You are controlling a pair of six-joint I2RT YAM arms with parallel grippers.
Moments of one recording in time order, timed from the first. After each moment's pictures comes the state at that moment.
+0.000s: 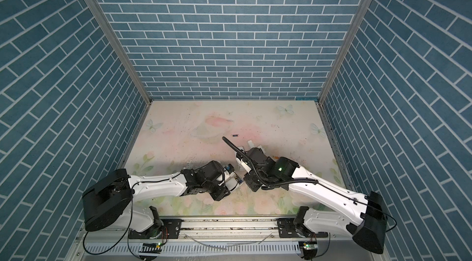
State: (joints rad) left arm -1.01 1.47 0.63 -0.21 0.15 -0.18; right arm 1.04 1.12 0.95 -0.89 0.02 0.18
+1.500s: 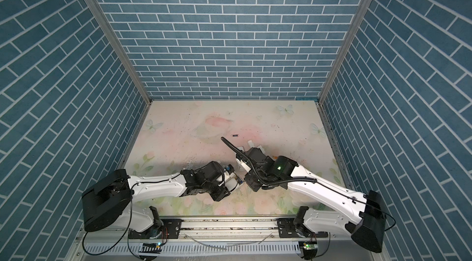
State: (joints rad) left arm -1.01 1.46 0.62 -0.20 0.15 -0.17; right arm 1.04 1.14 0.97 -0.93 0.03 0.14
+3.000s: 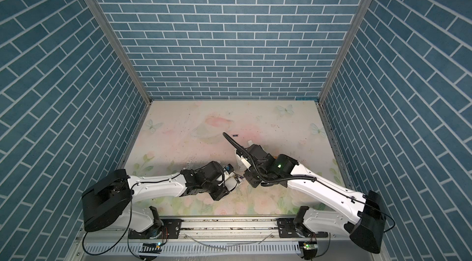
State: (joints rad) left arm -1.01 1.46 0.63 -0.21 0.12 -0.17; right arm 0.98 1.14 0.97 -0.86 0.06 0.12
